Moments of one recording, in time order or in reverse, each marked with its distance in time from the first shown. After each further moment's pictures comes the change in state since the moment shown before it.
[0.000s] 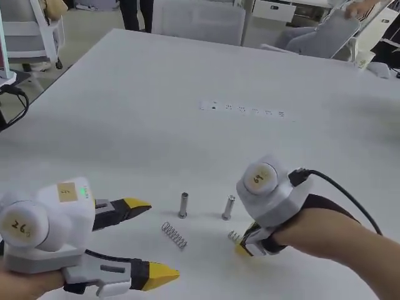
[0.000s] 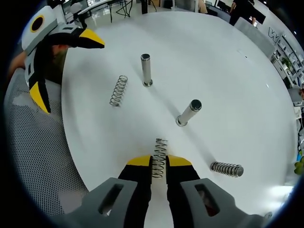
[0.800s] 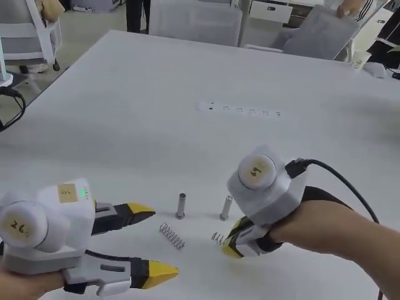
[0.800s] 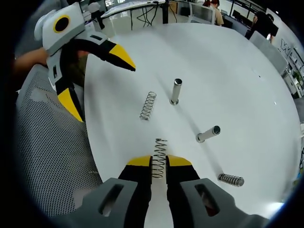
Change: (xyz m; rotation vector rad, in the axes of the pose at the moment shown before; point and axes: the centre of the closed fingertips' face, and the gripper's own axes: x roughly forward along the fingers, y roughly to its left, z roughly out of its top) left arm -0.001 -0.007 0.004 0.012 -0.001 -0.036; right arm -0.023 0.040 0.028 -0.108 -0.062 0.110
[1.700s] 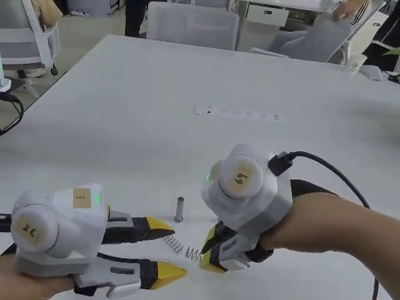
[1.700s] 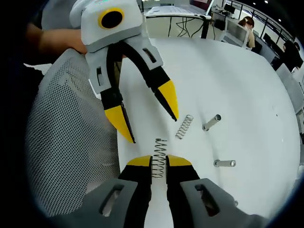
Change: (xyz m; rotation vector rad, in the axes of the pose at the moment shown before) left arm 0.000 -0.026 -0.001 0.063 0.005 -0.116; right arm -0.014 0.067 0.033 -0.276 -0.026 0.135
